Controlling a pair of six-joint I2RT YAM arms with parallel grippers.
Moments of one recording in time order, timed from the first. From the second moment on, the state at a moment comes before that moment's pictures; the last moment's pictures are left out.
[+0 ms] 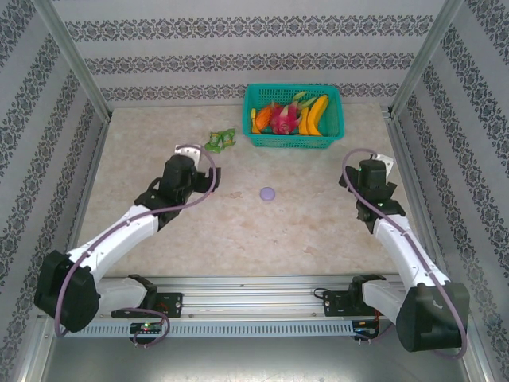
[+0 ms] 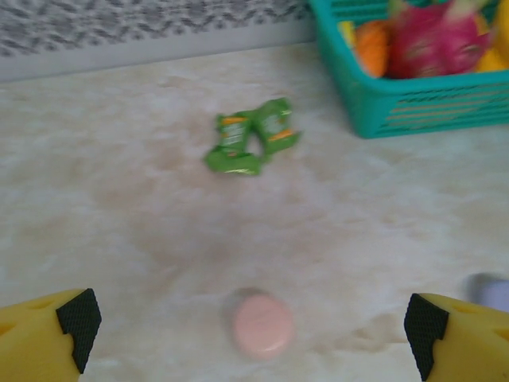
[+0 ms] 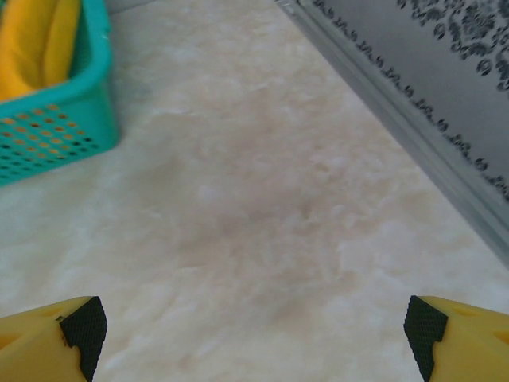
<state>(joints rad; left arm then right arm) -0.43 1.19 0.76 -0.09 -0.30 -0.12 0.05 1.07 0.64 -0.22 0.36 0.34</state>
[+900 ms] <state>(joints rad) -0.05 1.55 0.37 0.72 -0.16 0.03 0.05 1.52 0.28 0.87 0.18 0.04</state>
